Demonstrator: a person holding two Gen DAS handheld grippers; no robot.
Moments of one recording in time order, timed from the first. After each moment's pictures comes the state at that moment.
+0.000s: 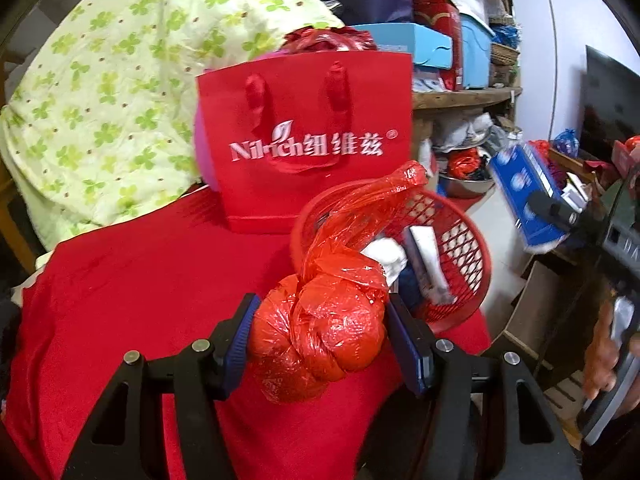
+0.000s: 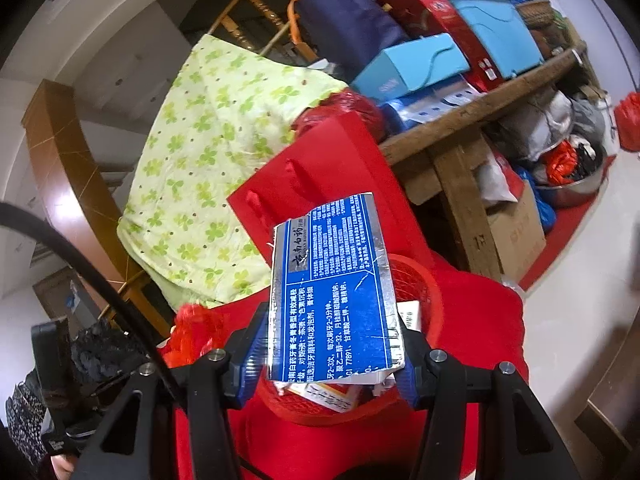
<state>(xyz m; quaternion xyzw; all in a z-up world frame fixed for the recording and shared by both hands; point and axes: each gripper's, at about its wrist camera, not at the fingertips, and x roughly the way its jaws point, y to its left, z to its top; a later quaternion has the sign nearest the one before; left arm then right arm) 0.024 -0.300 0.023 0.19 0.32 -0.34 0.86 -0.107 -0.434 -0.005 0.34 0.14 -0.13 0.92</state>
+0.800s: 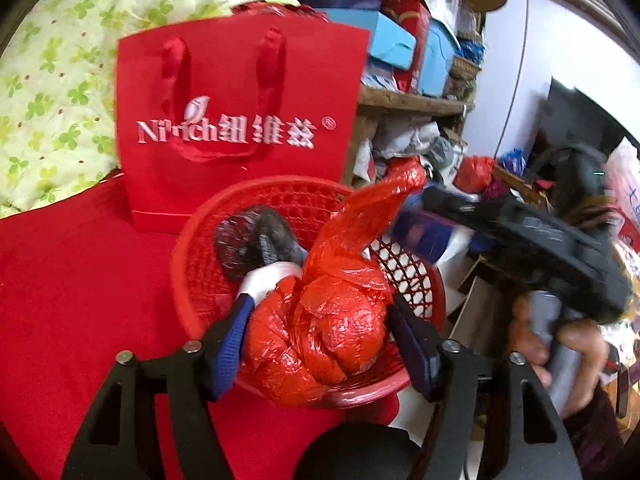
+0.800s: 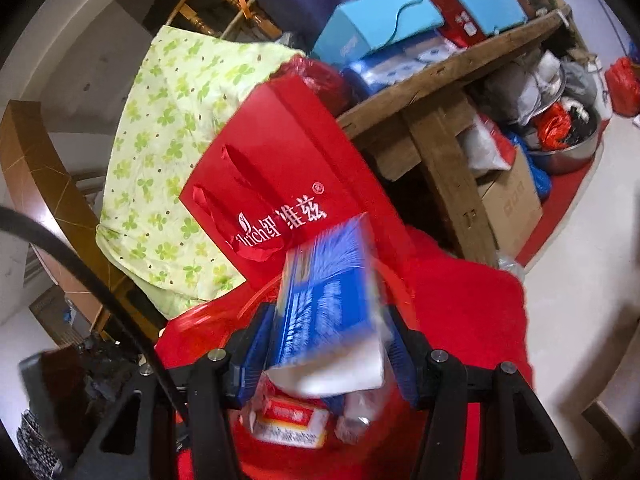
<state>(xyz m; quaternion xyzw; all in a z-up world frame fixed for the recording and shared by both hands) 0.052 -0.350 -0.018 0.11 0.35 -0.45 0.82 -0.031 -0.495 -0.048 0.39 0.18 -0.13 0.89</state>
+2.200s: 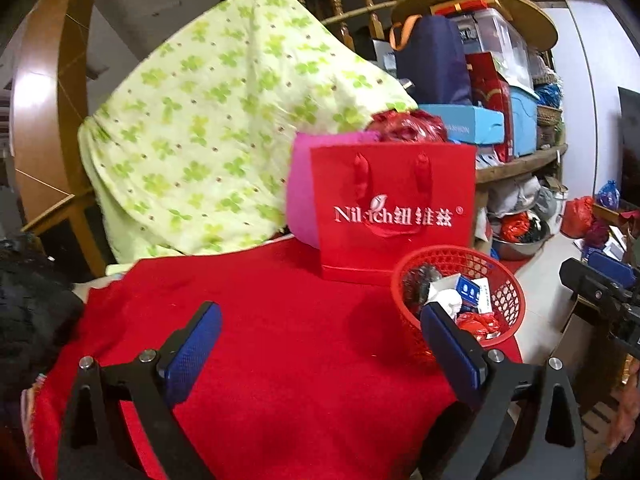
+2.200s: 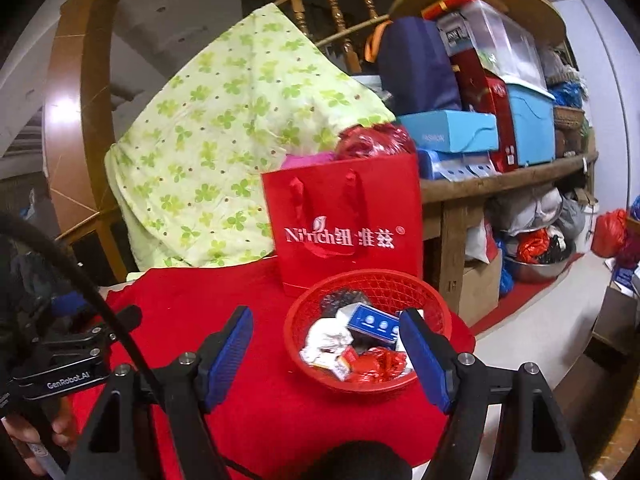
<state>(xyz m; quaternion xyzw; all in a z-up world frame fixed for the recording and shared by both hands) -0.008 -0.182 0.095 0.14 0.20 -0.25 0.94 -0.114 -0.290 0.089 0.15 0.18 -0.20 0.95</state>
